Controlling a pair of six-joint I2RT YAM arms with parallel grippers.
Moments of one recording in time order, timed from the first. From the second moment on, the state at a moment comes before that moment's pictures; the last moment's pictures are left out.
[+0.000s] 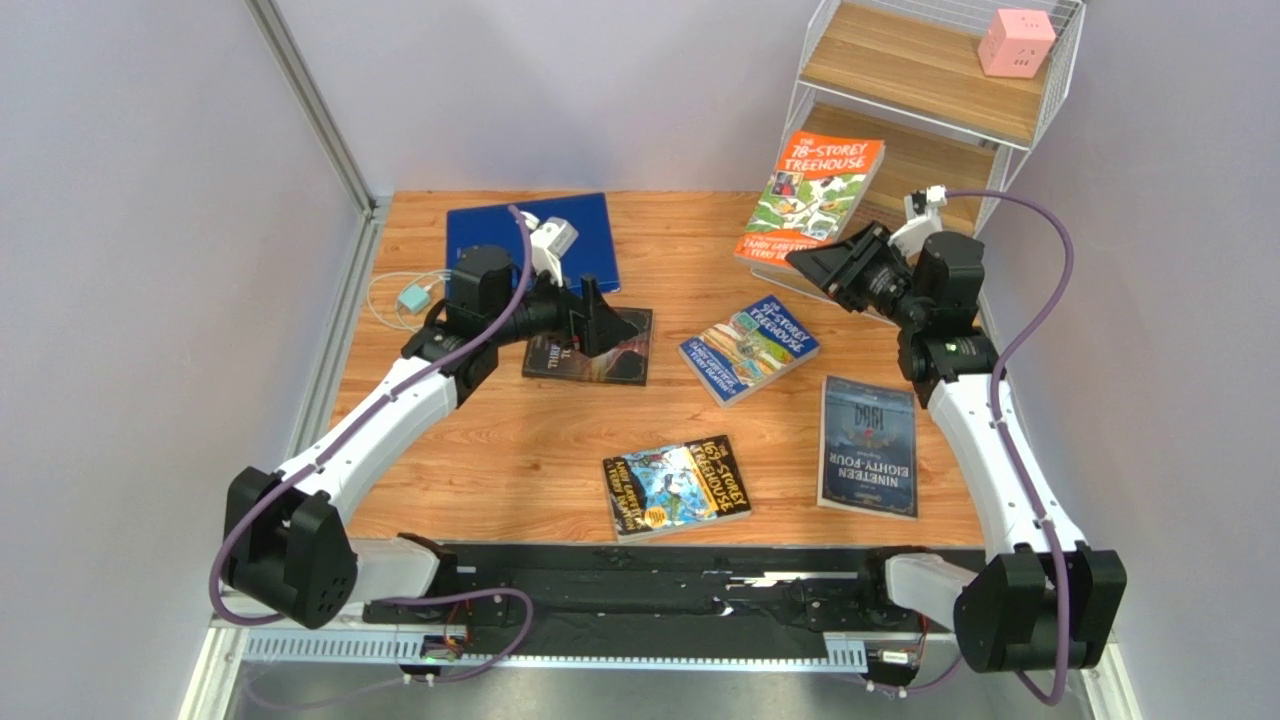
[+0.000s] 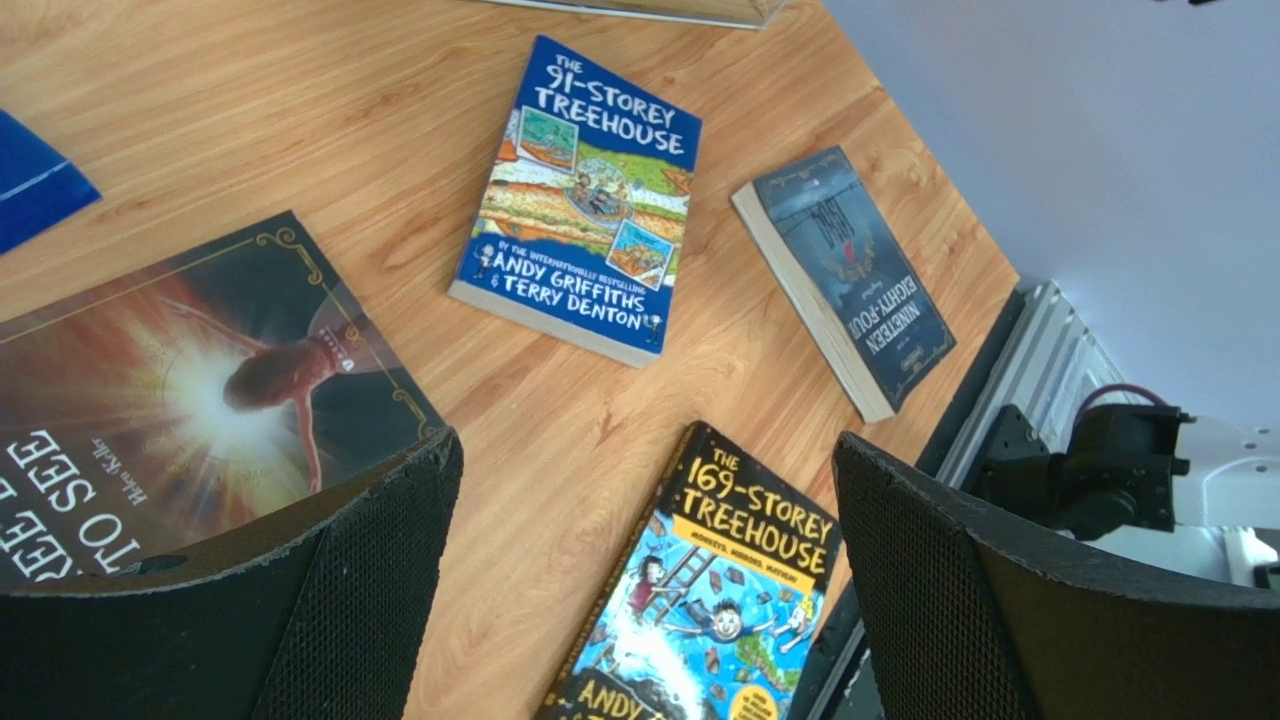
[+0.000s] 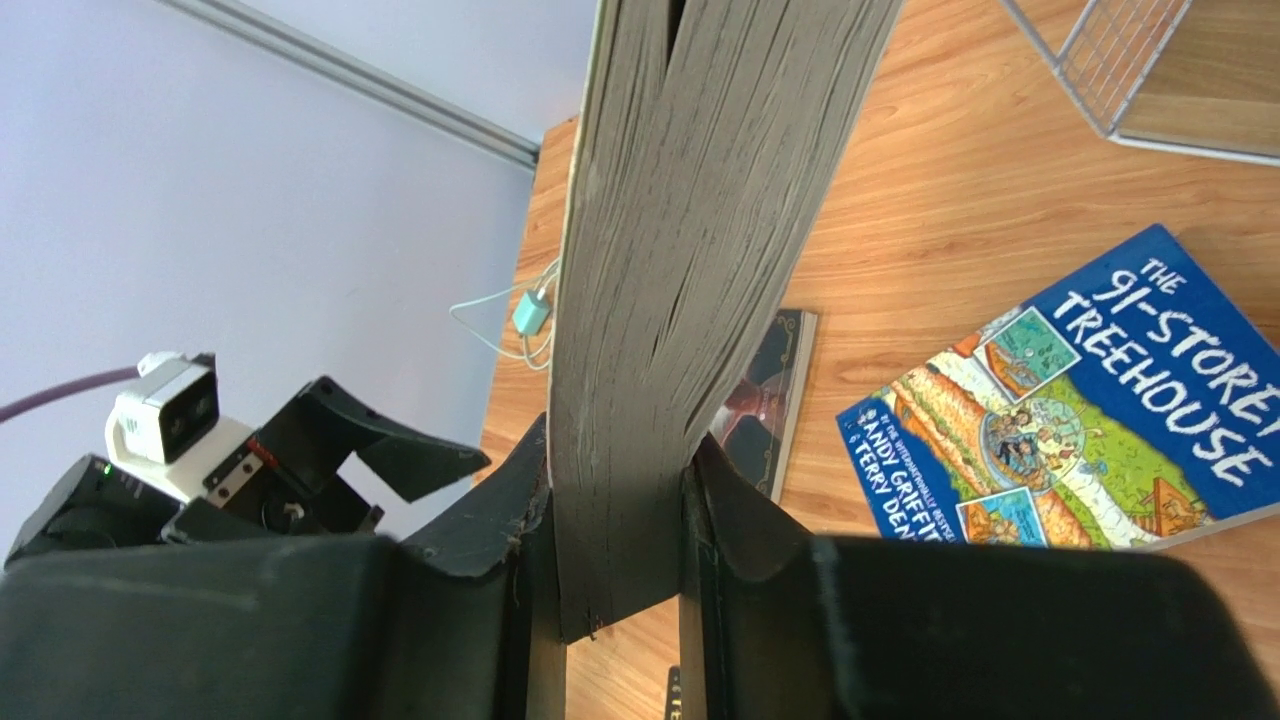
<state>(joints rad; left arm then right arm) -0.41 1.29 0.99 -0.05 0.57 -0.34 0.05 1.15 1.01 -0.07 -0.50 0.80</state>
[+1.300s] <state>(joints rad) -0.41 1.13 0.78 -0.03 0.55 -0.34 -0.06 1.63 1.52 -0.22 -0.46 0.79</state>
